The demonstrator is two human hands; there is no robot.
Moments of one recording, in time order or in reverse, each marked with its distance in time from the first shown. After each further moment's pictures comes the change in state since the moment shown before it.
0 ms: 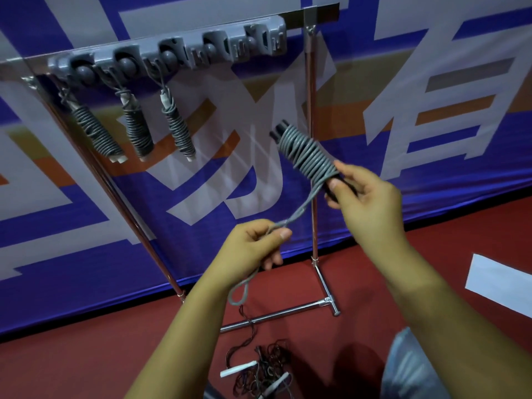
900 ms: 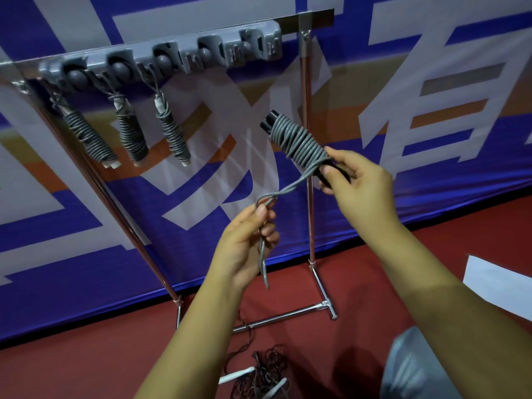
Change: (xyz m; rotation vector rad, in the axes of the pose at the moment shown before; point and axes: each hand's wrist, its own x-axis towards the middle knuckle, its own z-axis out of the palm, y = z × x) left_hand 0.023 0.000 0.010 -0.944 0.064 -0.009; right_hand 0.031 -0.004 0.003 -0.059 -0.016 -0.039
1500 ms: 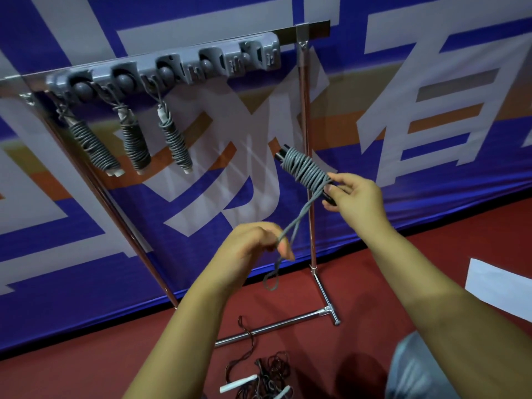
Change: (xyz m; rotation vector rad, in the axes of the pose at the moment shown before) left_hand -0.010 0.021 -0.002 0.750 -0.374 0.095; right_hand 0.019 0.048 -0.001 0.026 -0.024 0.307
